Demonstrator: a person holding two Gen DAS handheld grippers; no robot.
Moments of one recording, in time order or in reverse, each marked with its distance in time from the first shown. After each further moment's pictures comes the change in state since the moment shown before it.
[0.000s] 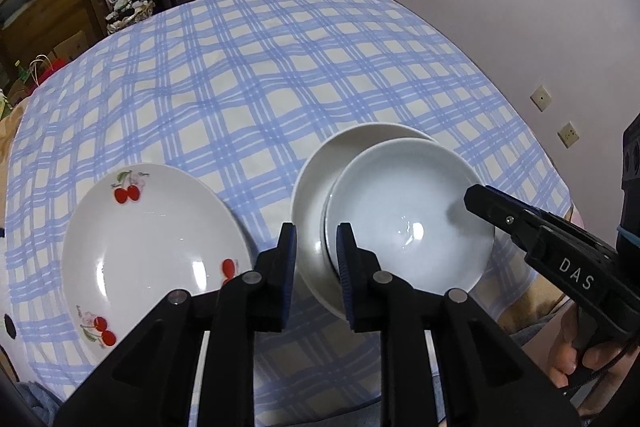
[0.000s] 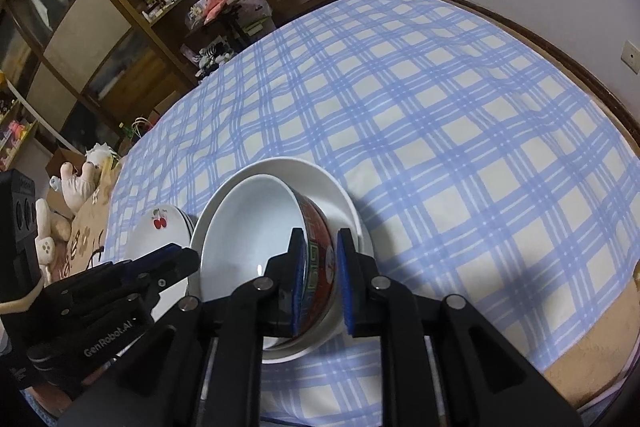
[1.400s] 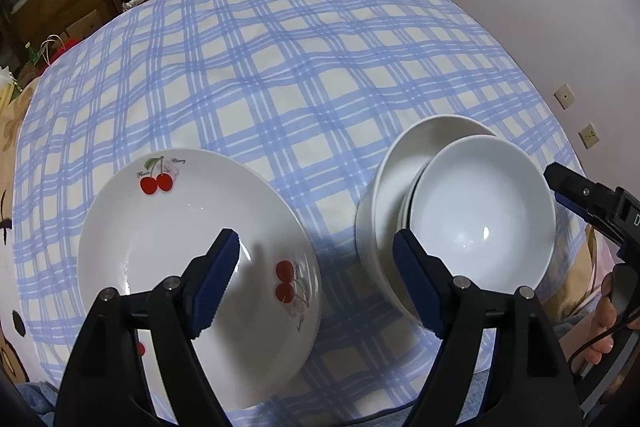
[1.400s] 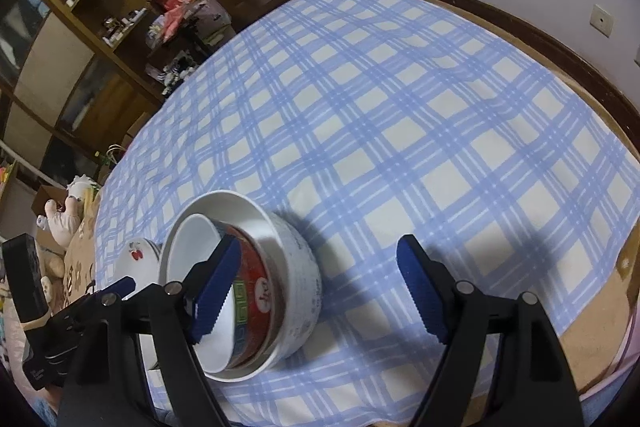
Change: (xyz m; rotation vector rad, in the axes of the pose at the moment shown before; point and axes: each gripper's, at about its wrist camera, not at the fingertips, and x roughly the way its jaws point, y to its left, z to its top) left arm 0.025 0.038 0.007 -0.041 0.080 0.053; right arm 0.006 -0.044 0.019 0.153 0.043 -0.079
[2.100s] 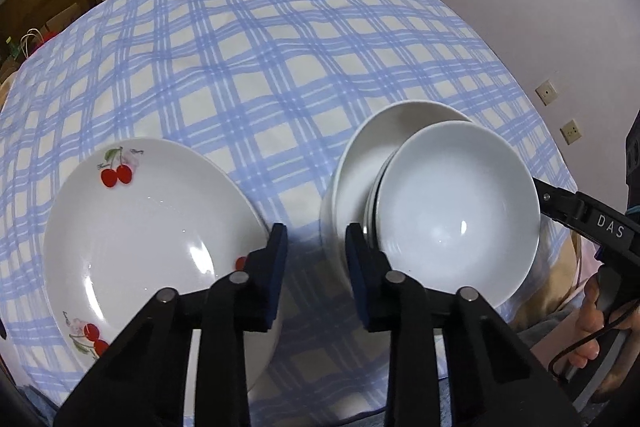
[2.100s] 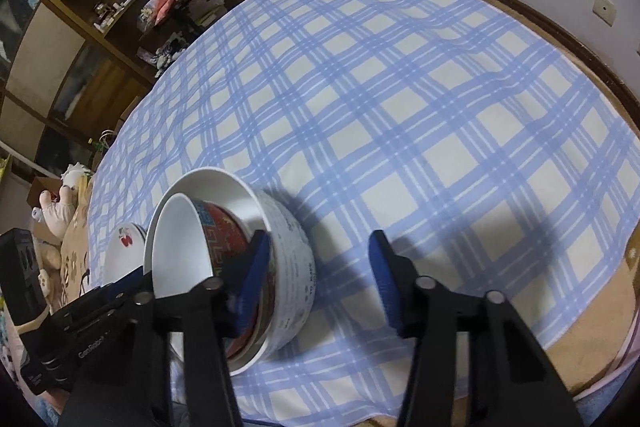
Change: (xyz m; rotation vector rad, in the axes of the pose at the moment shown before) left arm 0.010 -0.014 -0.004 0.014 0.021 -0.092; right arm 0.015 0.003 -0.004 -0.014 0.071 0.003
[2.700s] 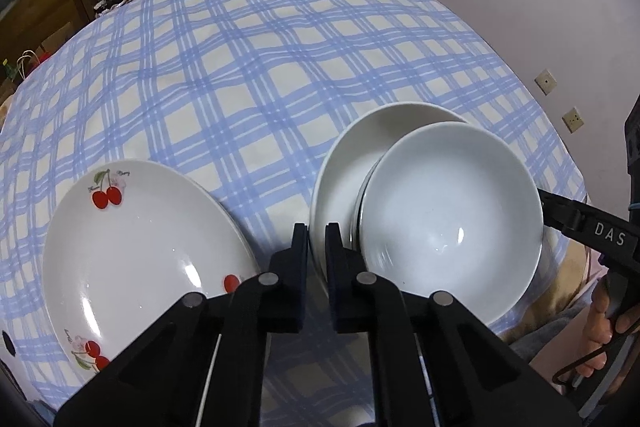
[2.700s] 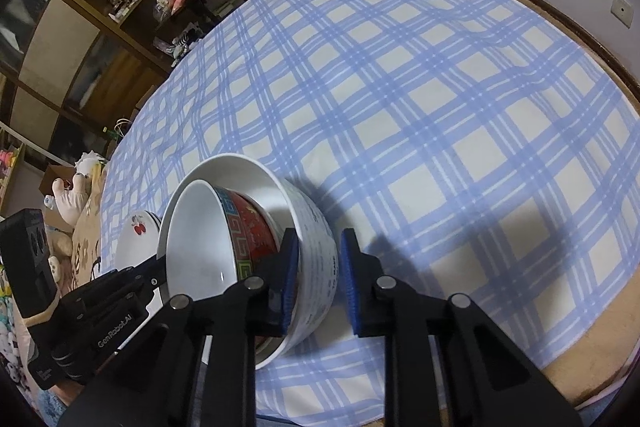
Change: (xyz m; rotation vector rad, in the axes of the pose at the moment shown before) left arm 0.007 -0.012 0.005 0.050 -0.020 0.021; right arm 0.009 0.005 -0.001 -0.018 0.031 0.050
